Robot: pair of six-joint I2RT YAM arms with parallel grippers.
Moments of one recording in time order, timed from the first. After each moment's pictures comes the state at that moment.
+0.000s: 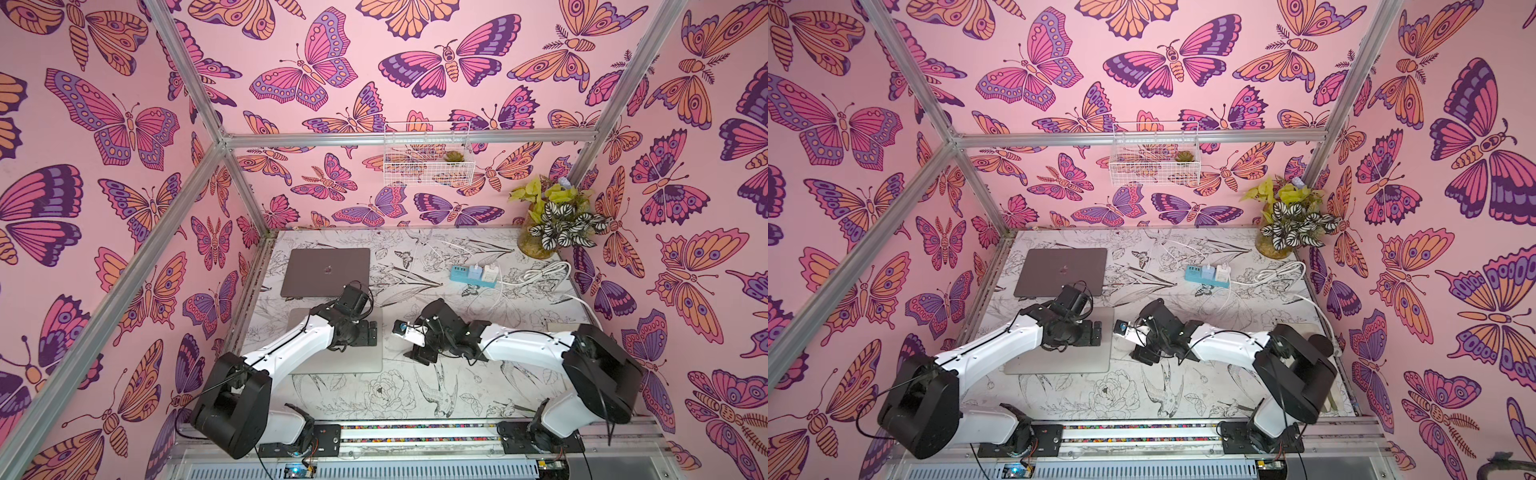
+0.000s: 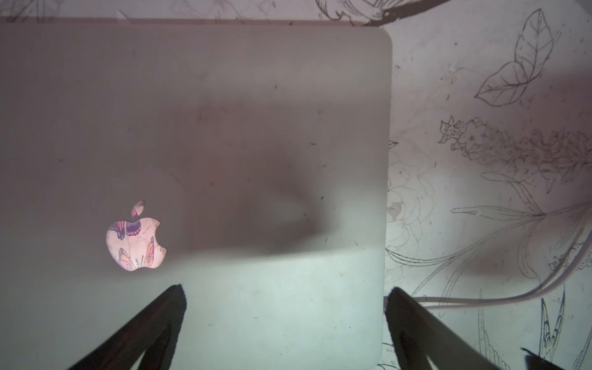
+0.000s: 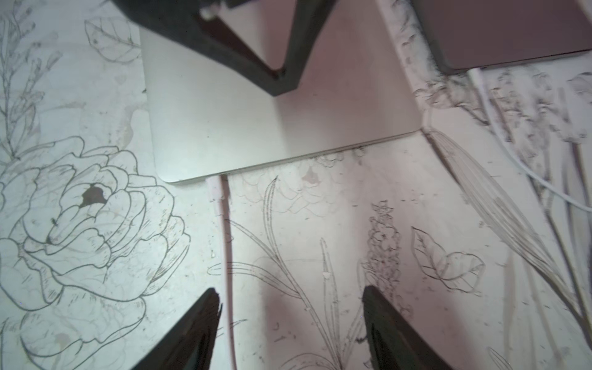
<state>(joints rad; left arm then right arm) -0.51 1.39 0.83 -0.68 -0.02 -0.48 0.91 1.63 0.85 -0.12 -0.18 -0.46</state>
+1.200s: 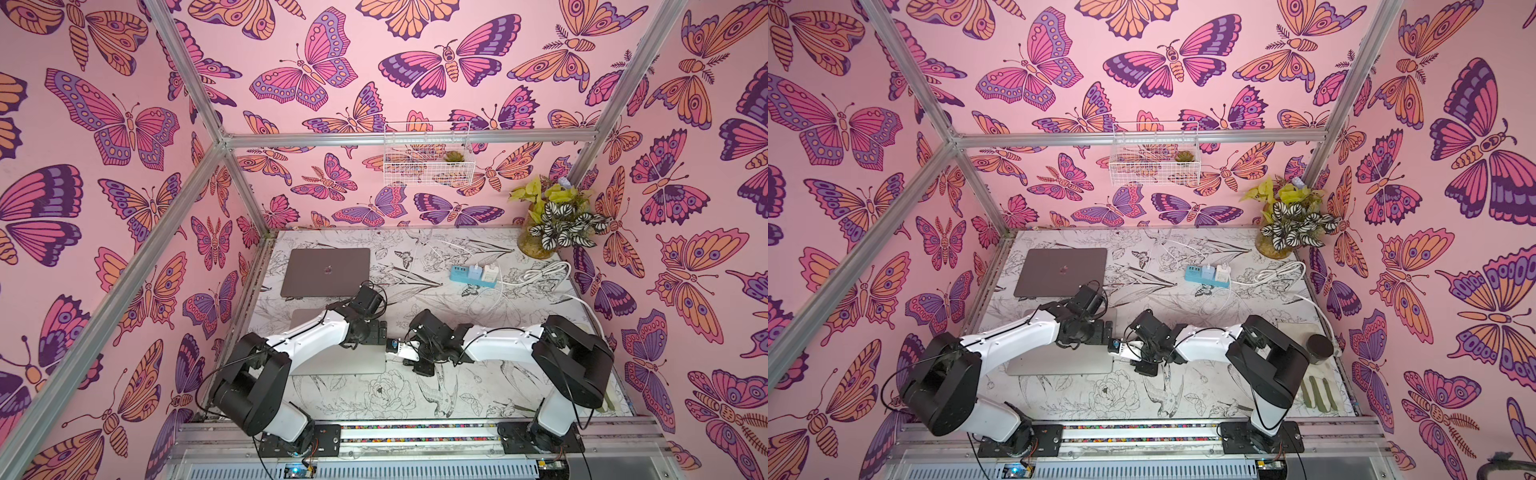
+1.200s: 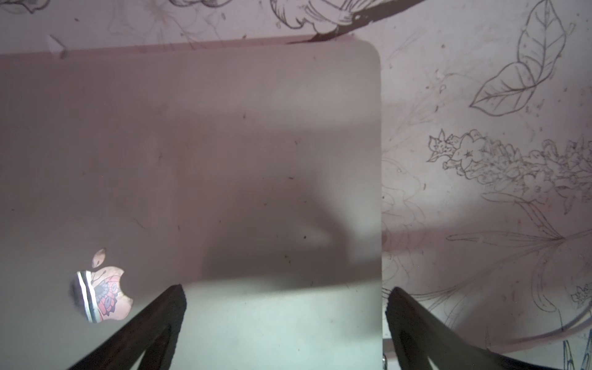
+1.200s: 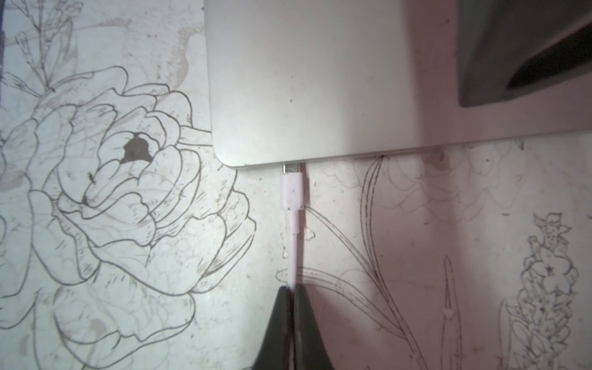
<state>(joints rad) -0.59 1.53 0.87 -0.60 -0.07 -0.51 0.93 1.72 0.85 -0.17 -0.28 -0.45</state>
